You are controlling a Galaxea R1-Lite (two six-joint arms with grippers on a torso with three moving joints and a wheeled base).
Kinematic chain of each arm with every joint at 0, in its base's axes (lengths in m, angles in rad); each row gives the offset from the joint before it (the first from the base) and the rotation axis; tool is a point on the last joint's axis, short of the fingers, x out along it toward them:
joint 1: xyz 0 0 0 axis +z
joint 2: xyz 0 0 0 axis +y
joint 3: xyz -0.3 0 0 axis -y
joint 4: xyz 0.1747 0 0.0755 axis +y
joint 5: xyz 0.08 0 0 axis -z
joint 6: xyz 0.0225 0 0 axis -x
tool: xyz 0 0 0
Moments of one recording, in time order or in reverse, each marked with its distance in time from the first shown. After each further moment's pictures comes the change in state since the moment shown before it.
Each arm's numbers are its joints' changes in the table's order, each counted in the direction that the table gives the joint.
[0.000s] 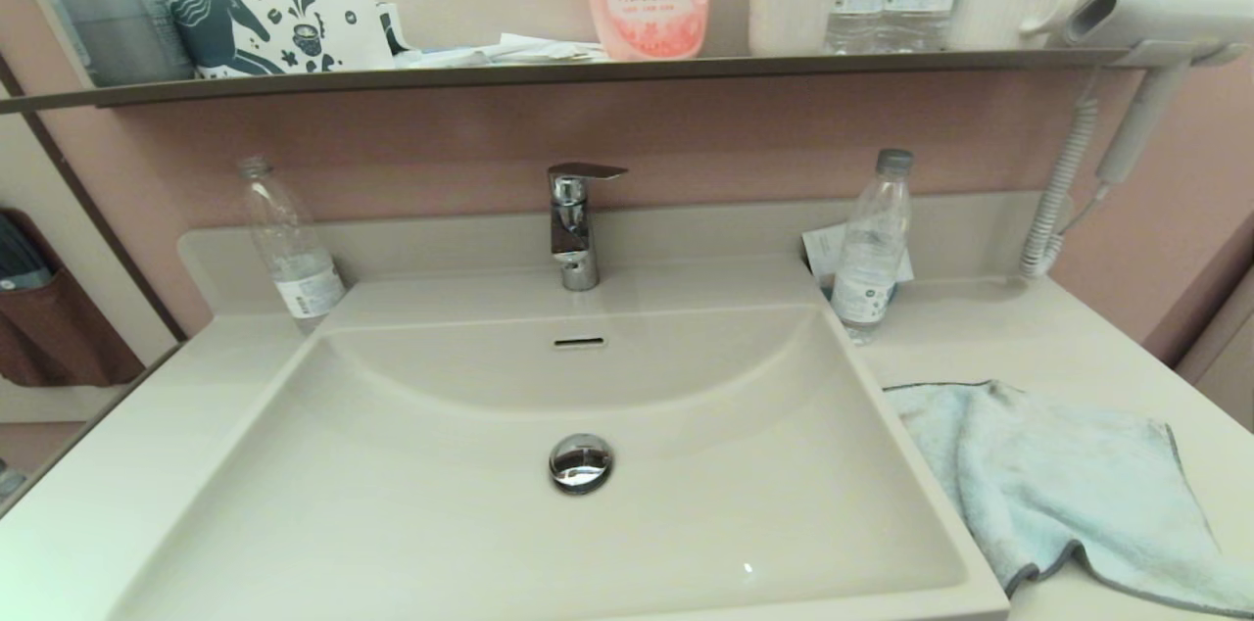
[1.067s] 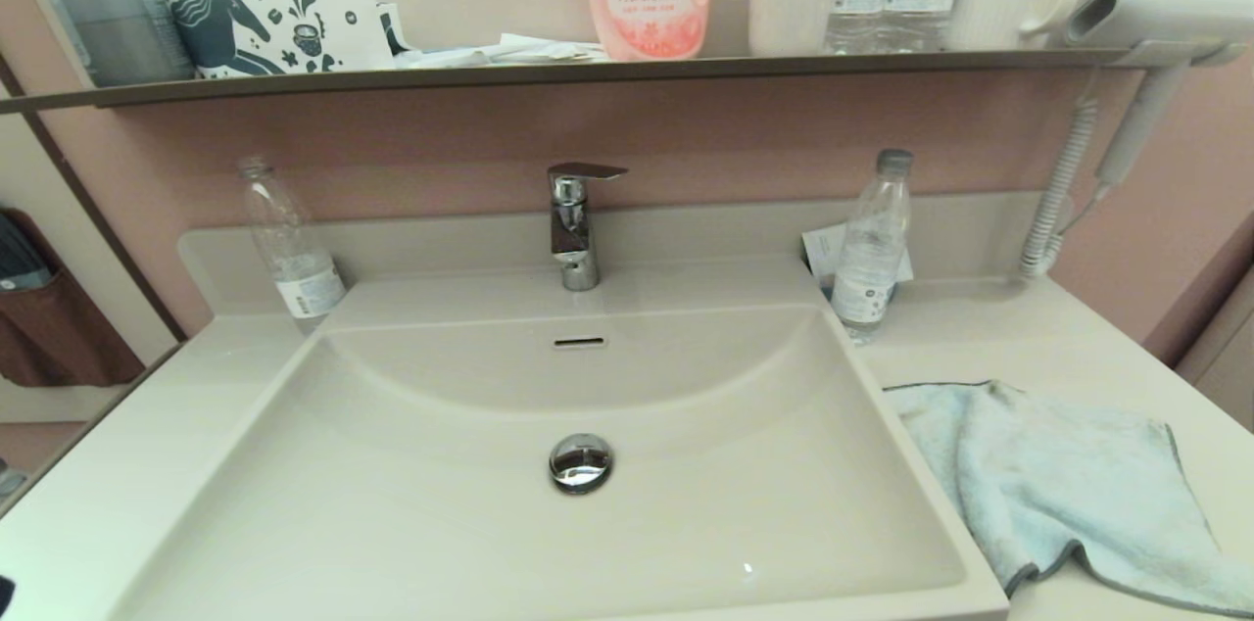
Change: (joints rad) left arm 0.000 0.261 0.260 -0.071 0.186 0.004; right arm 0.000 0.000 0.000 0.000 0.000 0.000
